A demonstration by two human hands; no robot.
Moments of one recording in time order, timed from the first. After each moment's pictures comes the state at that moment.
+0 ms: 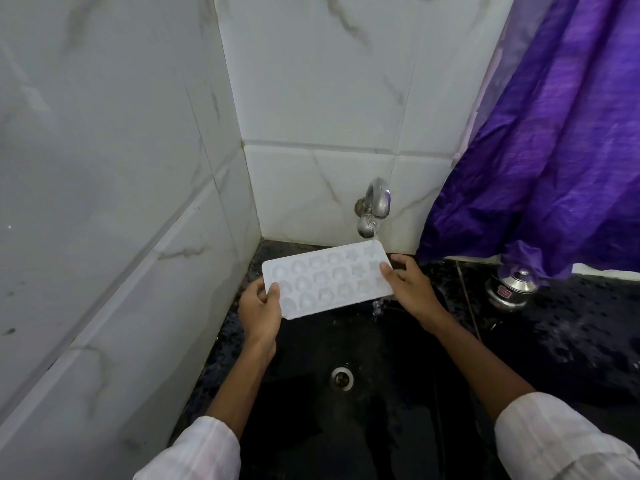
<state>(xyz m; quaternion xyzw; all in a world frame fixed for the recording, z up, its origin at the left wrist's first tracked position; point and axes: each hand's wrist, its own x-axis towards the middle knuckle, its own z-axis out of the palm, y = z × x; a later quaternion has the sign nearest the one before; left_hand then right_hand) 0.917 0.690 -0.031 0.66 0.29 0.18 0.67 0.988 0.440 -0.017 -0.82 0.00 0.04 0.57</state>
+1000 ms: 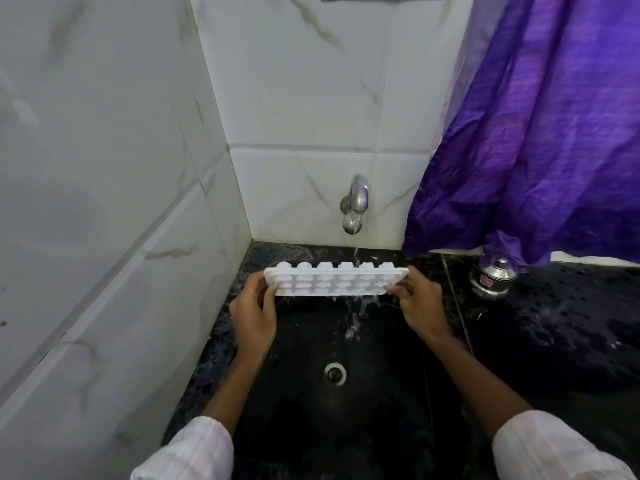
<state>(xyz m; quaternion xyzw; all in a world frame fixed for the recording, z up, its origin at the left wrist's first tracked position) 0.895 0.685 -0.030 0.82 0.05 0.33 0.47 0.947 0.403 -0.026 -0.86 -0.07 -0.17 0.47</state>
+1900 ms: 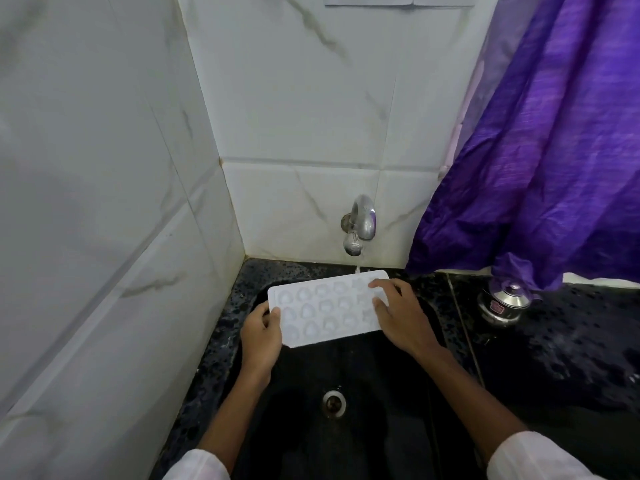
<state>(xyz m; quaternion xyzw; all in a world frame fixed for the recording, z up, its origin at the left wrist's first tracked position) 0.937 0.677 -0.042 0.75 0.21 0.10 0.61 0.998 0.430 -0.044 -0.95 -0.07 -0.03 0.32</state>
